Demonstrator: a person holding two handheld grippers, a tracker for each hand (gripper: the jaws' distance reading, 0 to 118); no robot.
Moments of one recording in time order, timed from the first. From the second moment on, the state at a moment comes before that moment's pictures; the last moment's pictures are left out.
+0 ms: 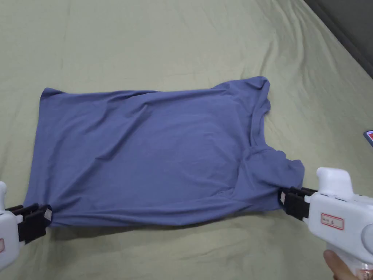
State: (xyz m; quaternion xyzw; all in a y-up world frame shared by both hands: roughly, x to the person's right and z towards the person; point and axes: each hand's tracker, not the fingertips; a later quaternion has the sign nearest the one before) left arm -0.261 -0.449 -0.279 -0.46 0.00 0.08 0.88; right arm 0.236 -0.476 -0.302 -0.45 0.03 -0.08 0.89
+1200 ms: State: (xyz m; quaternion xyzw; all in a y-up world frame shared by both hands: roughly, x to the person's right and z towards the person) left arm -0.286 -0.438 -0.360 -0.36 0.04 0.00 0.93; right arm 0.200 -0.458 -0.419 -0.37 0.09 -0.02 0.92
